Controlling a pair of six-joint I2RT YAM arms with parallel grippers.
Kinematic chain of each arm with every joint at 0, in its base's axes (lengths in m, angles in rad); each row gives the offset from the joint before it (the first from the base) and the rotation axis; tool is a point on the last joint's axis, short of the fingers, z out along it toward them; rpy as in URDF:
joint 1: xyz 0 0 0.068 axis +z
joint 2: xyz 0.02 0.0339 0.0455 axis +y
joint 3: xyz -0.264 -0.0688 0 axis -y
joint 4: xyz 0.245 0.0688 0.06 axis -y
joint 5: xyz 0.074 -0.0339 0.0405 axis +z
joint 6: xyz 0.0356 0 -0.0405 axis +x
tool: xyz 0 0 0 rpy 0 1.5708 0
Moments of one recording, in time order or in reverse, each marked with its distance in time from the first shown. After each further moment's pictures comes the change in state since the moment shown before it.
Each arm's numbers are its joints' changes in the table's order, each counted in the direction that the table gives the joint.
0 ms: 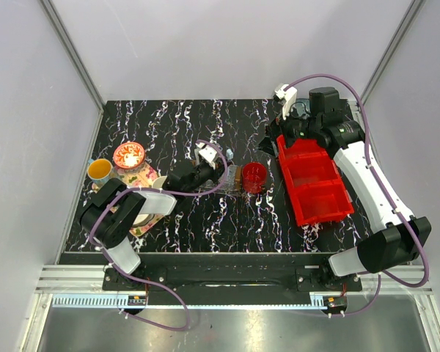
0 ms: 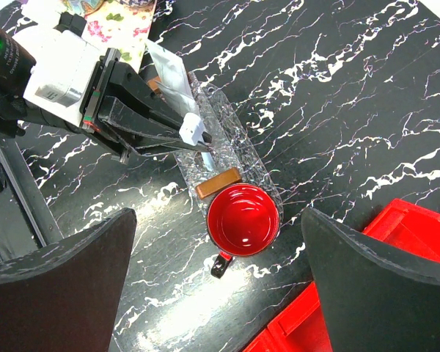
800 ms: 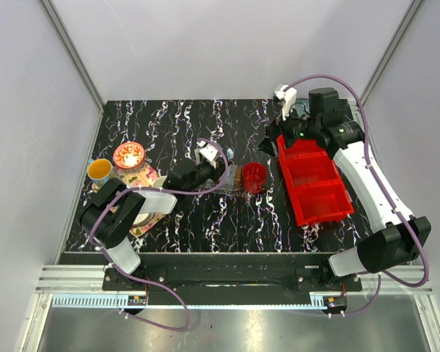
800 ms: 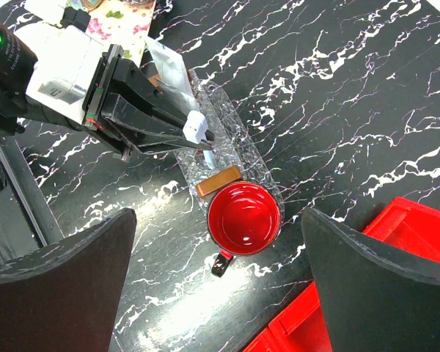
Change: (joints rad) left arm 0.000 0.000 0.014 -0.028 0.000 0.000; right arm 0.000 0.000 -0.007 0.000 0.000 0.000
